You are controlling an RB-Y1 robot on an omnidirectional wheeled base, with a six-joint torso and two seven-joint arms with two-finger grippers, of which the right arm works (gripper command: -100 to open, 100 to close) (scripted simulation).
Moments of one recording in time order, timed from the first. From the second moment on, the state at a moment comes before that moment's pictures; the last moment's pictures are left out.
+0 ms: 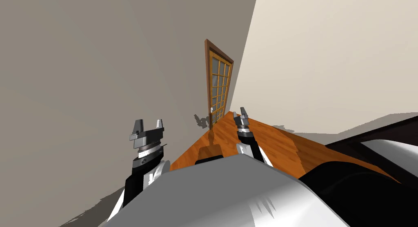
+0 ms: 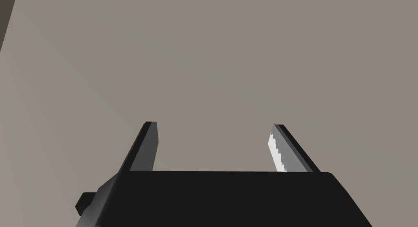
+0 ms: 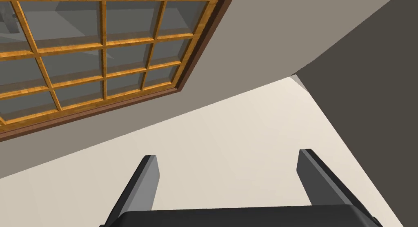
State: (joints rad) arm 0.52 0.01 -0.02 -2.31 0.03 -0.43 -0.07
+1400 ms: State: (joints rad) arm 0.47 -0.05 -0.10 -2.01 0.17 -0.55 0.19
